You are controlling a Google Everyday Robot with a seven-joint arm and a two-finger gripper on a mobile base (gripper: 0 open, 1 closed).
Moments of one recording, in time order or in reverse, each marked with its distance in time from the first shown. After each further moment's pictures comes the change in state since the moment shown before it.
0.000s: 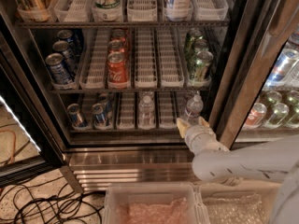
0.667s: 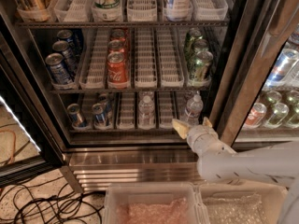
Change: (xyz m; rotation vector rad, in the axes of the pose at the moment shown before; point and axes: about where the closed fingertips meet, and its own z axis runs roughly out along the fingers) arm 0.000 -0.001 0.000 -0.039 -0.005 0.025
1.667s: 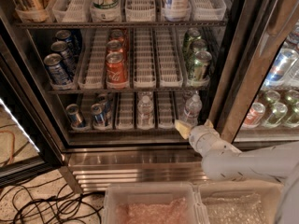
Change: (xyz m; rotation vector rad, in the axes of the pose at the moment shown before) arm 0.011 -0.001 0.011 -0.062 0.028 0.045
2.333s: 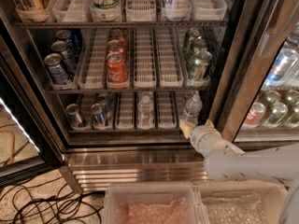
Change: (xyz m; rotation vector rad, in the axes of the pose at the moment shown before) arm -0.001 -0.004 -0.003 -0.006 0.001 0.005
